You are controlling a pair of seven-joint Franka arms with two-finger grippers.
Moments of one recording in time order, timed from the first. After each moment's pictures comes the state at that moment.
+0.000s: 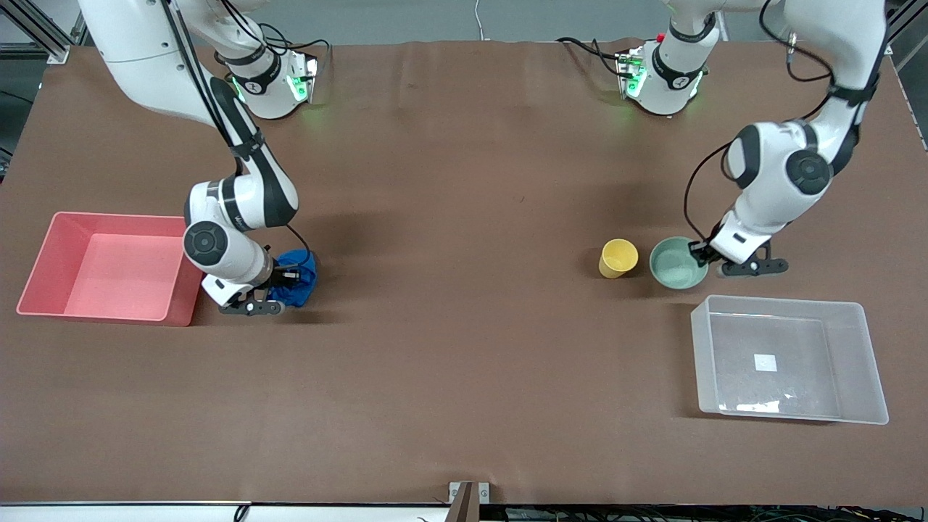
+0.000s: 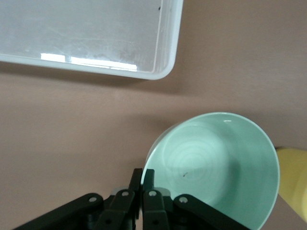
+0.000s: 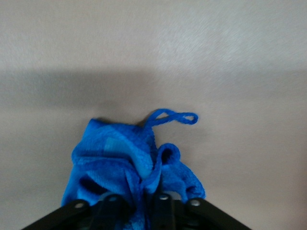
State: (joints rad) left arm -0.06 0.09 0.03 -2.39 -0.02 2.53 -0.06; right arm 0.26 0.46 -0.08 -2.04 0.00 2.35 0.19
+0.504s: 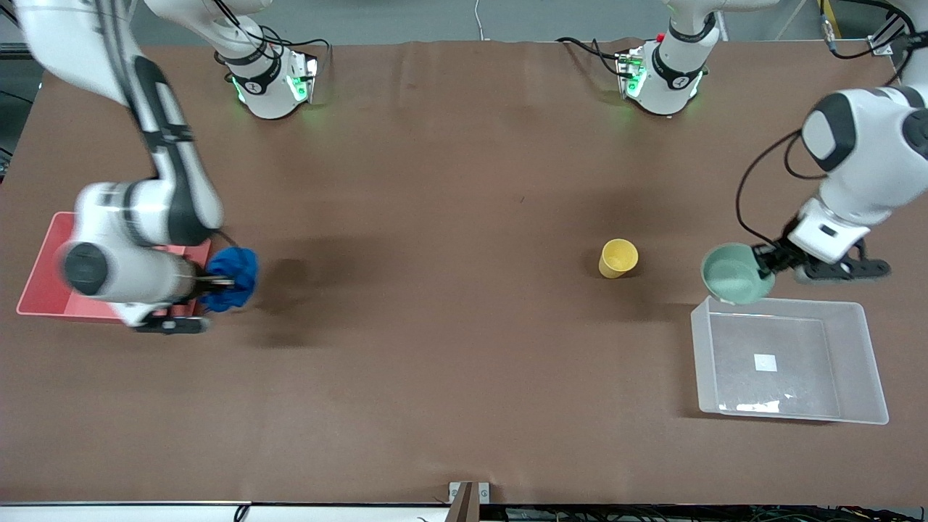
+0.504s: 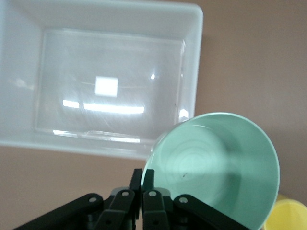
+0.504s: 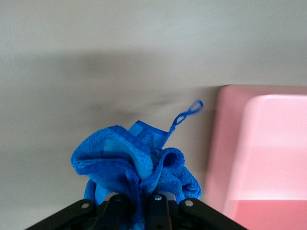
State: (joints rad) left arm -0.06 0.15 0.10 -2.01 -0.04 2.33 0.05; right arm 0.04 0.38 -0.10 -1.76 0.00 1.93 -0.05
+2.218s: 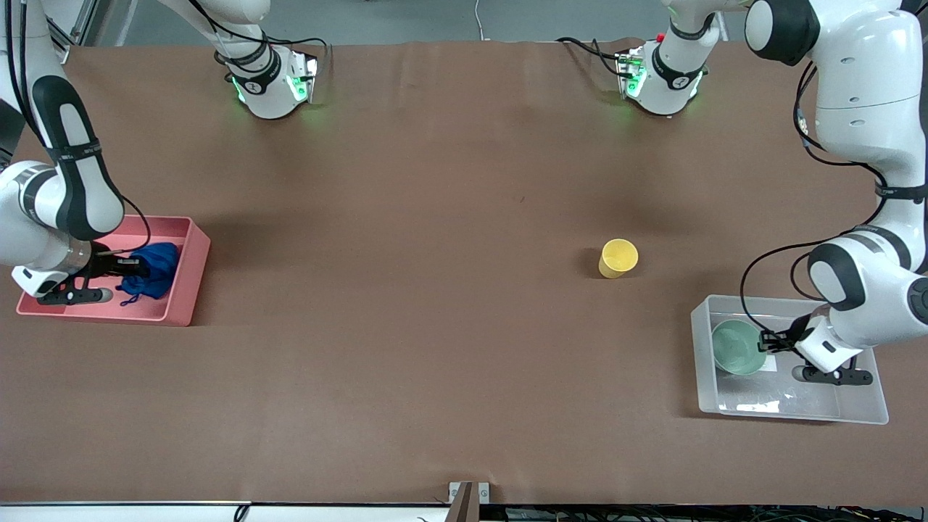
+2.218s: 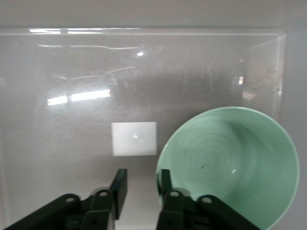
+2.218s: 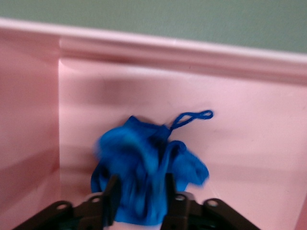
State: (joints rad) left arm -0.01 0.74 0.24 -1.55 -0.27 2.29 0.43; right arm -0.29 0.40 -0.09 -2.00 0.00 2.31 -0.44
